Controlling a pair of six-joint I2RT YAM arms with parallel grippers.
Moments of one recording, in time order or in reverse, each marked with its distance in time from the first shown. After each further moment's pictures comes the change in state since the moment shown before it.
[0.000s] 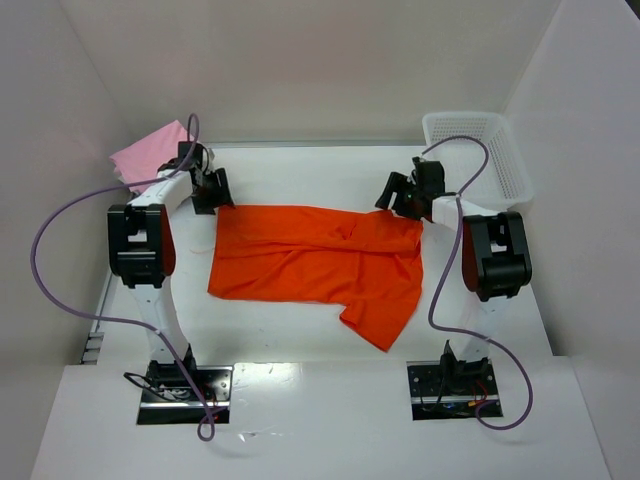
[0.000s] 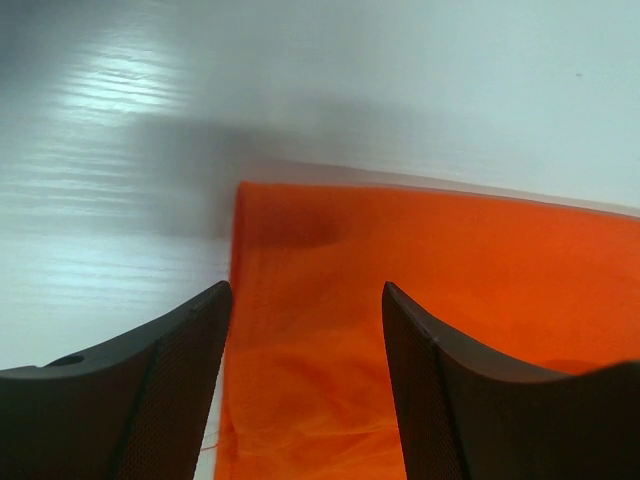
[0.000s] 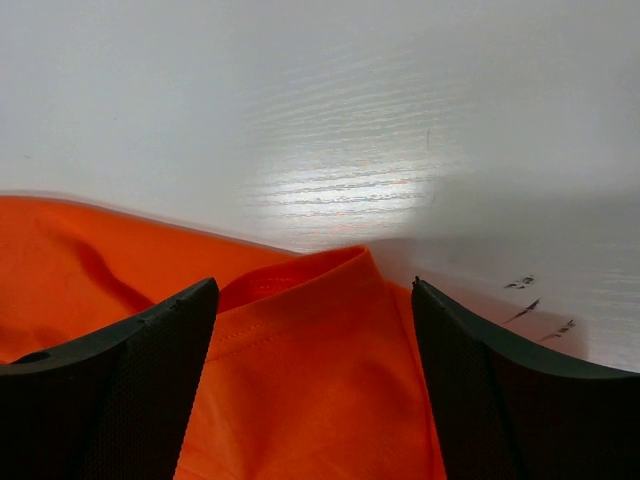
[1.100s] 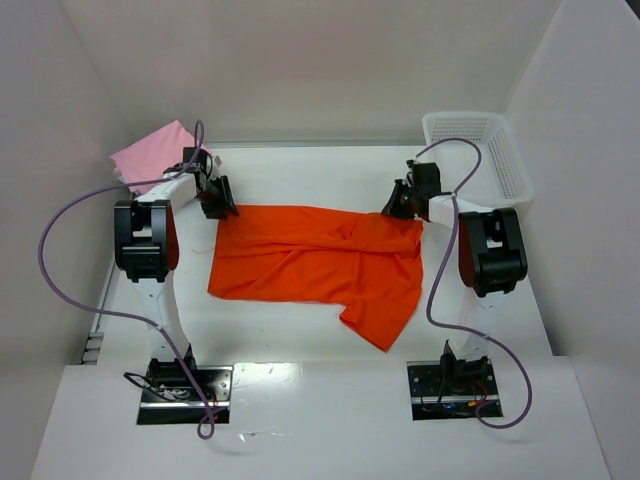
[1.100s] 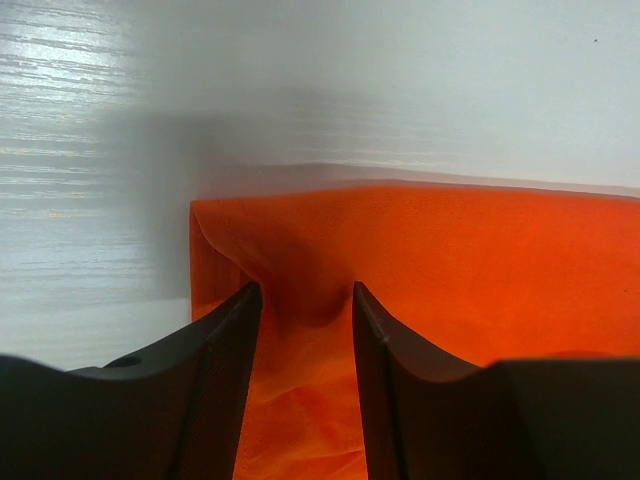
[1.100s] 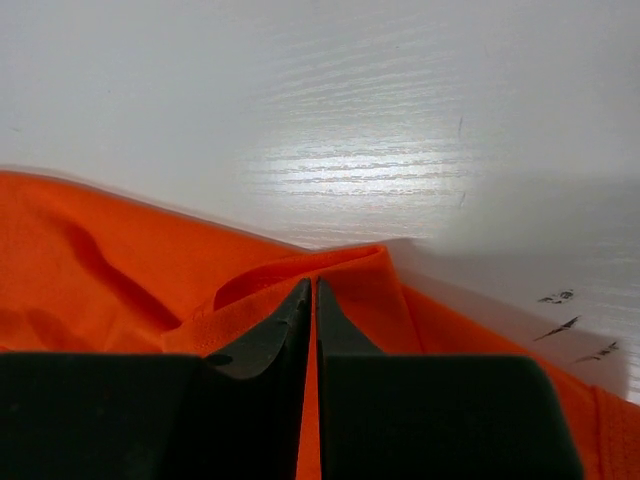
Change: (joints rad) left arm 0.006 0.072 0.002 0.009 0.096 0.004; right arm 0.012 0.046 0.022 -0.010 -0.046 -0.018
